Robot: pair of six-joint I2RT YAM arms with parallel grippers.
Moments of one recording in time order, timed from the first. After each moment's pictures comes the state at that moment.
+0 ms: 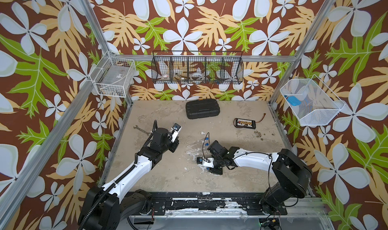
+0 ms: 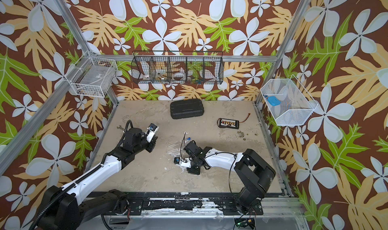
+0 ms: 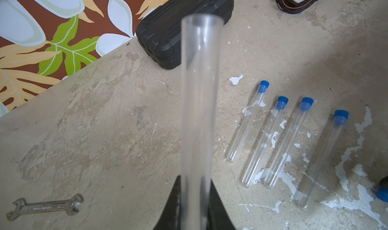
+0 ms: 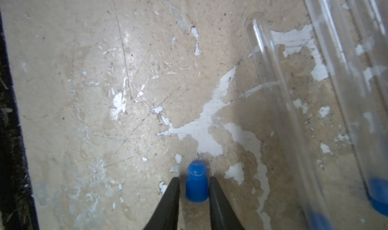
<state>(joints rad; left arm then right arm) -0.38 1.13 0.66 -0.11 0.05 0.25 0.84 1.63 0.86 -0.45 -0.20 -0.60</state>
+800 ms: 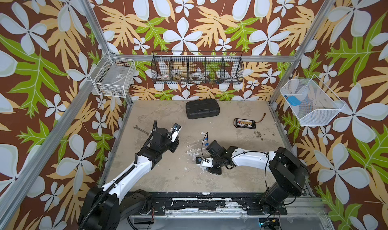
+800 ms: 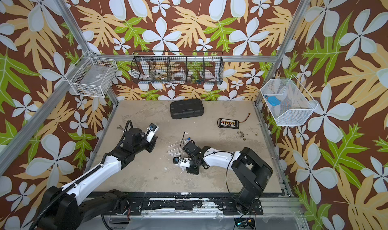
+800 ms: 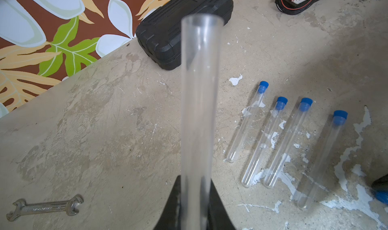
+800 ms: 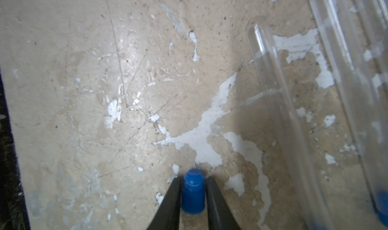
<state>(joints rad) -0.38 1.13 0.66 -0.11 0.05 0.25 0.85 1.67 0.88 -0.44 -0.19 -0.60</state>
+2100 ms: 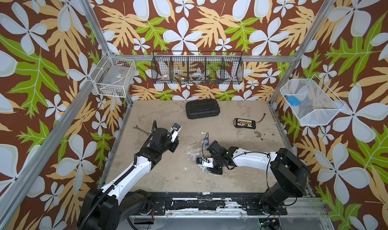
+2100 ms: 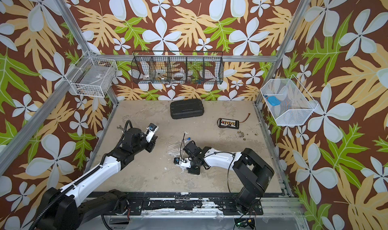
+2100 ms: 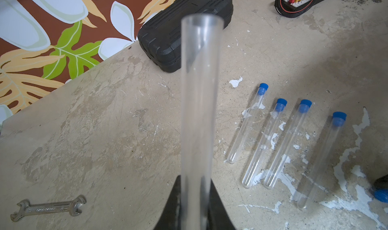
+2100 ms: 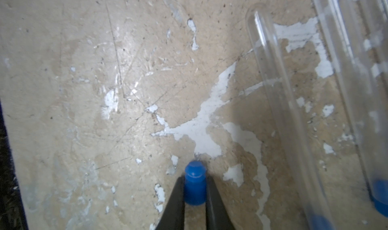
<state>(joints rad) -0.38 1.11 0.66 -0.11 0.05 0.25 0.85 1.65 0.87 -0.46 -0.17 -0.60</state>
